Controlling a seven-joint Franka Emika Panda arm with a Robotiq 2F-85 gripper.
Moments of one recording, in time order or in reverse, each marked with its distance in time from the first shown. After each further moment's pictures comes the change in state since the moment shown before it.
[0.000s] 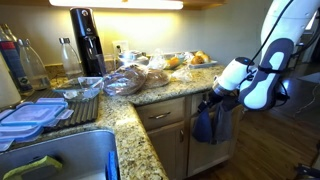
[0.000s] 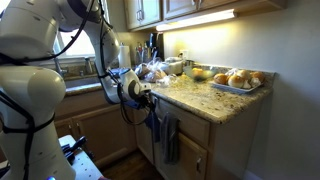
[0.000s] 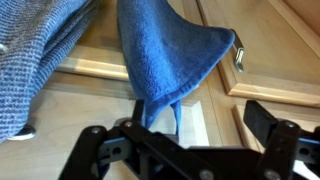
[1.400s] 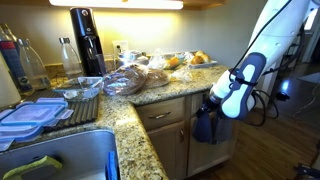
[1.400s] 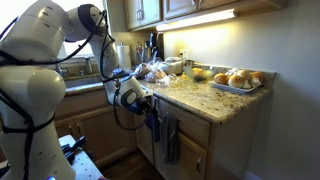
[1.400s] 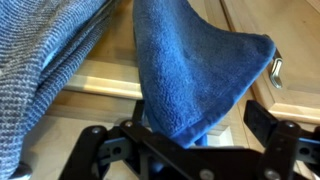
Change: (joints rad) arm -0.005 0.151 0.110 0.109 0.548 -0.001 -0.408
